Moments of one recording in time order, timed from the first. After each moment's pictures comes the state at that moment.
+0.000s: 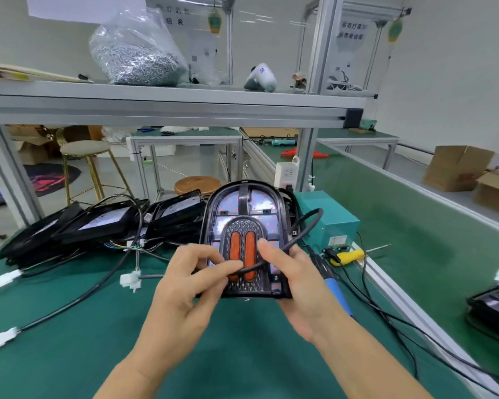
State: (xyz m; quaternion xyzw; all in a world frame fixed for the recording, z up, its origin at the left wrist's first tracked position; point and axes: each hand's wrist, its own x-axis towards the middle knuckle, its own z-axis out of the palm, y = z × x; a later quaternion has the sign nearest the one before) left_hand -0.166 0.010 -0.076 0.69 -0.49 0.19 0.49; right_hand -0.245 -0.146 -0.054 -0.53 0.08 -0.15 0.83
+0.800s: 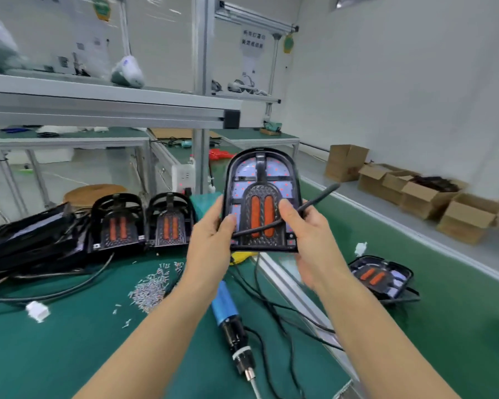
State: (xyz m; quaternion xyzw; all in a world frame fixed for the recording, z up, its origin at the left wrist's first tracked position) left_hand -0.224 -0.207 -0.043 0.57 -0.37 -0.15 0.72; right_hand -0.337 -0.294 -0.019 -0.56 0.21 -0.44 0.66
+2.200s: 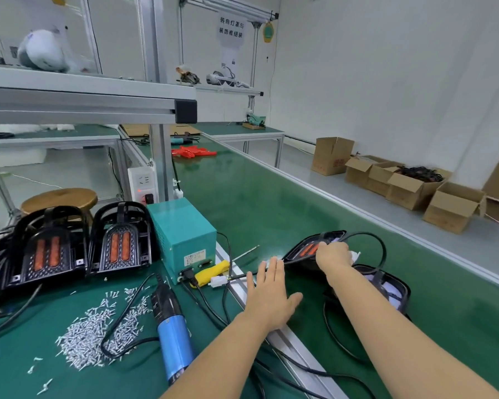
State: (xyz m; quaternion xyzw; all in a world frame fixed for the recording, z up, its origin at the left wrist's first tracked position) left_hand -0.277 -0.378 -0.168 0.78 -0.58 -0.14 0.17; right_hand -0.359 -0.495 -0.103 -0.59 0.69 -0.25 0.33
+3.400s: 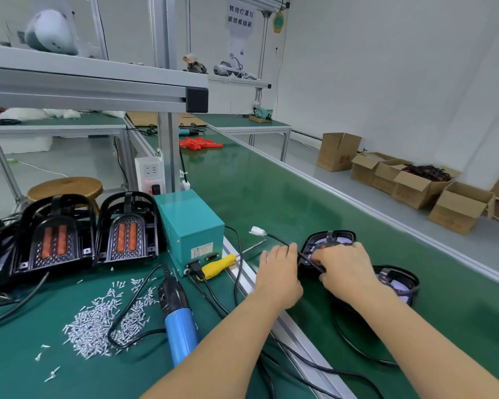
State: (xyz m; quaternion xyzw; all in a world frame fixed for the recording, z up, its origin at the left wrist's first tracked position) left_hand -0.272 -0.391 -0.143 0.78 -0.61 -0.04 0.17; right_hand -0.386 -0.446 -0.083 -0.89 0.43 0.05 -0.17
